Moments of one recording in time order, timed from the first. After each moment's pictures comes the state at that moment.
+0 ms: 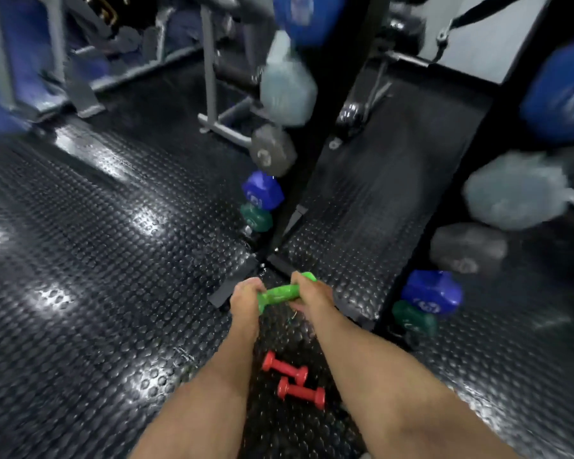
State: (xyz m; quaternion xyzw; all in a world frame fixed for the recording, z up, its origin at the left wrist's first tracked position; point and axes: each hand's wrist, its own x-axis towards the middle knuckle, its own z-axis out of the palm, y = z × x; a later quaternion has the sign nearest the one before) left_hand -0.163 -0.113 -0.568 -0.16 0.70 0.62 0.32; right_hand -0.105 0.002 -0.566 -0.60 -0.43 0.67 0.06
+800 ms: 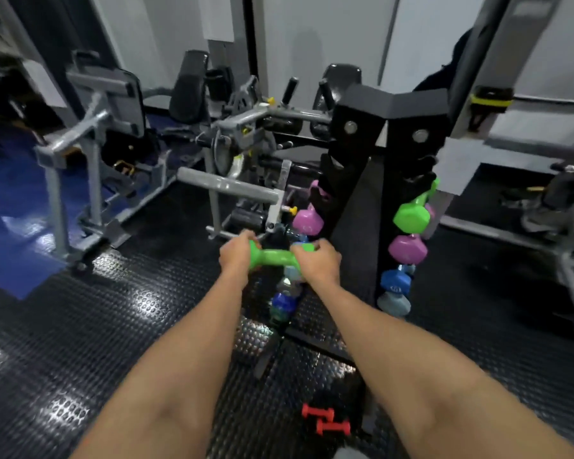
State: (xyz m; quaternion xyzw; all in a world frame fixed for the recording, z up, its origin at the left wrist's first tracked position) left_hand -0.287 -0.149 0.008 0.01 0.74 0.60 0.30; right_hand -0.155 -0.063 -0.011 -0.55 -0.65 0.45 0.26
